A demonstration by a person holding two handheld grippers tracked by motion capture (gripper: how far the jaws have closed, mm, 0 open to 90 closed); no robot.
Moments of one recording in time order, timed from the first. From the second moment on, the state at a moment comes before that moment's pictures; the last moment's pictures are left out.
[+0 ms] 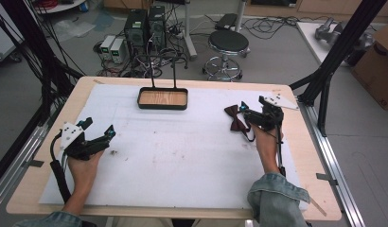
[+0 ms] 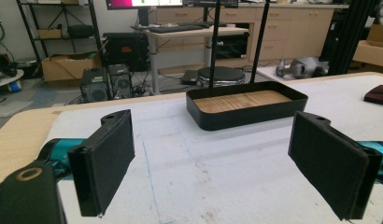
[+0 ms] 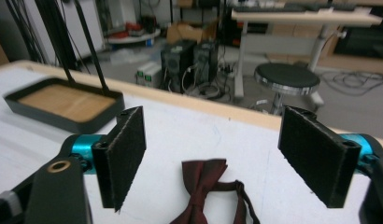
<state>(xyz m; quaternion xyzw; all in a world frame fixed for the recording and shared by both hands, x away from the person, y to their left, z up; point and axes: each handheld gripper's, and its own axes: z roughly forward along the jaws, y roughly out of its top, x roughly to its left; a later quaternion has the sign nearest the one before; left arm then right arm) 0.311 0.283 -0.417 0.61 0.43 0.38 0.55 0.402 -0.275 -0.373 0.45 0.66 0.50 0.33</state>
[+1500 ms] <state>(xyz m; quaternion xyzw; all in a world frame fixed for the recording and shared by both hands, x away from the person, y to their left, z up) 0.312 0.285 -0.418 0.60 0.43 0.38 0.55 0.462 -0.256 -0.435 0.52 0.74 0.39 0.20</state>
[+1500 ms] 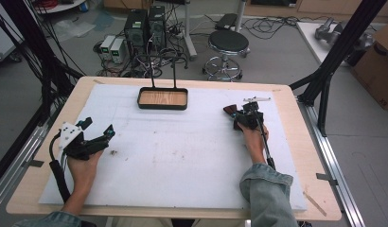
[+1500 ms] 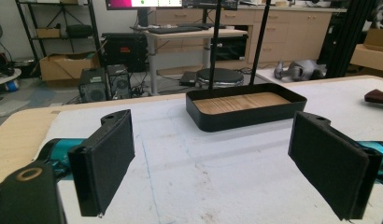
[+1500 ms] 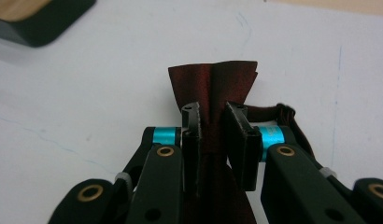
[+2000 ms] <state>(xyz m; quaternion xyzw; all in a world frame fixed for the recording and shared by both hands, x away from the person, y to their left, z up) 0.312 0.285 -0.418 0.60 0.43 0.38 0.55 0.438 -0.231 -0.376 0.44 0.74 0.45 0.22</state>
